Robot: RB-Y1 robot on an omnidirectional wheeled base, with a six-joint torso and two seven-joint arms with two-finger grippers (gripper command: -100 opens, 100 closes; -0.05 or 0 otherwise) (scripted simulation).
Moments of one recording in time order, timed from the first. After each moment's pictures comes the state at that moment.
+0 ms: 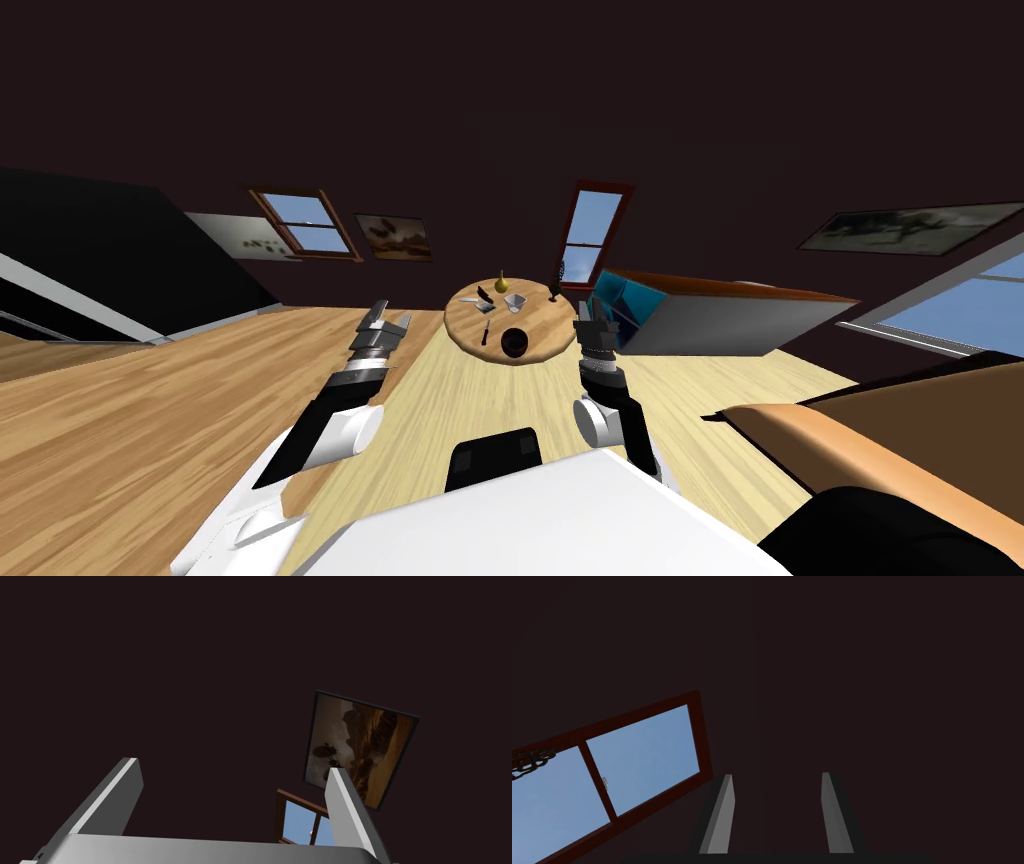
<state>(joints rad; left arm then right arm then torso) 0.27 0.27 0.13 -2.09 0.18 -0.22 0.18 0.50 -0.04 0.05 -2.37 -0.12 -0.51 0.10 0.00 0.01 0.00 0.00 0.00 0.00</state>
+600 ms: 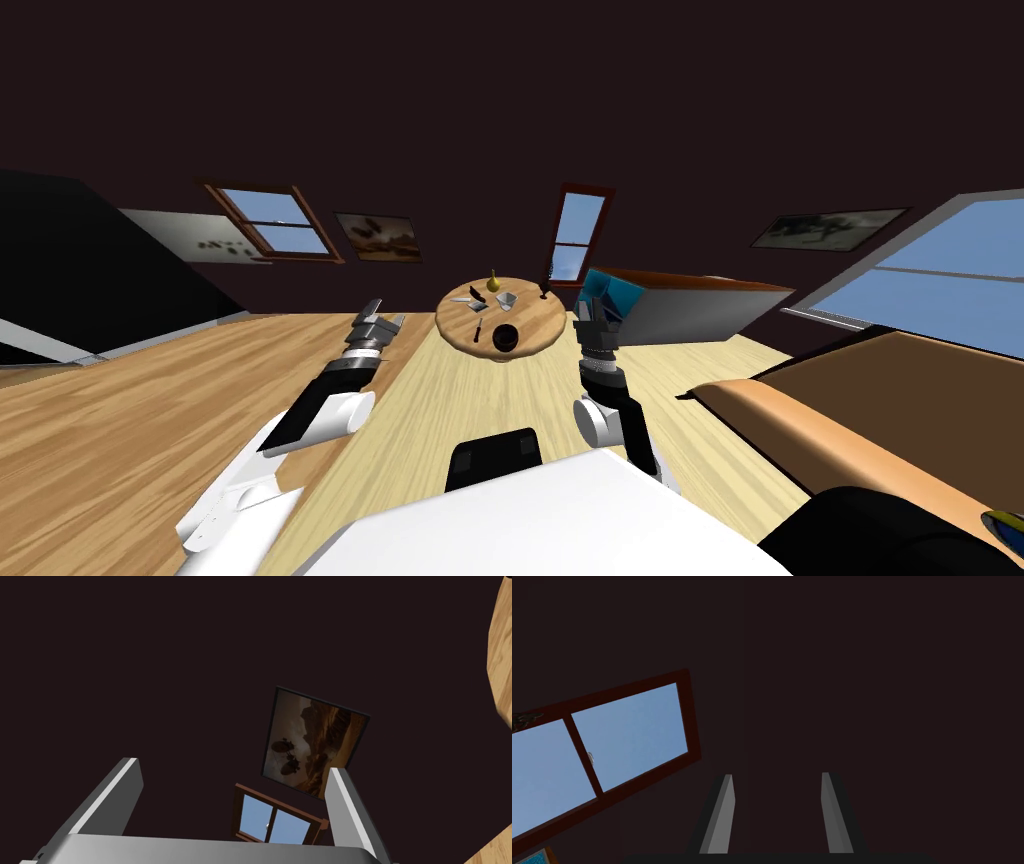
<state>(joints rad) 0.17 0.34 0.21 -1.97 0.22 -0.10 0.29 0.50 -0.04 0.05 -2.37 -0.12 -0.51 0.10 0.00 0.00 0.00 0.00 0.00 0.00</state>
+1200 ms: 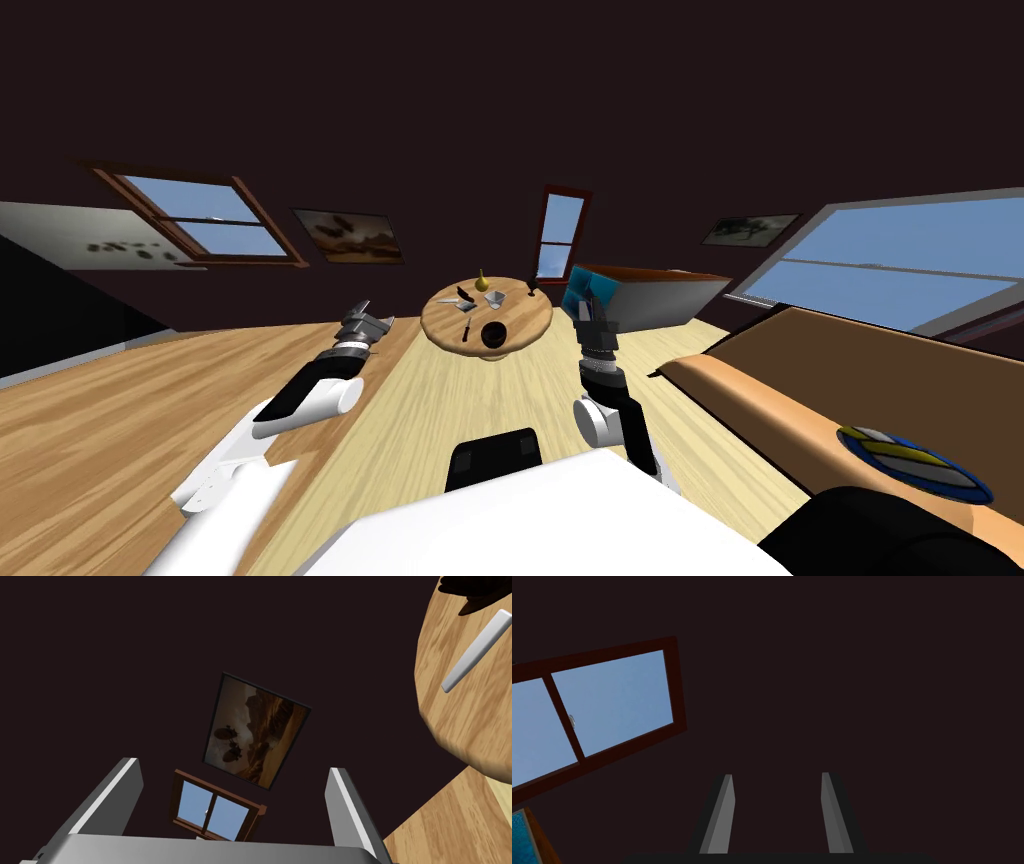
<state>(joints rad) 0.06 0.41 0.29 -1.81 0.27 0.05 0.43 0.50 -0.04 0.05 -2.37 -0.12 -0.51 0.10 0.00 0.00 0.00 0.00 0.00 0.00</state>
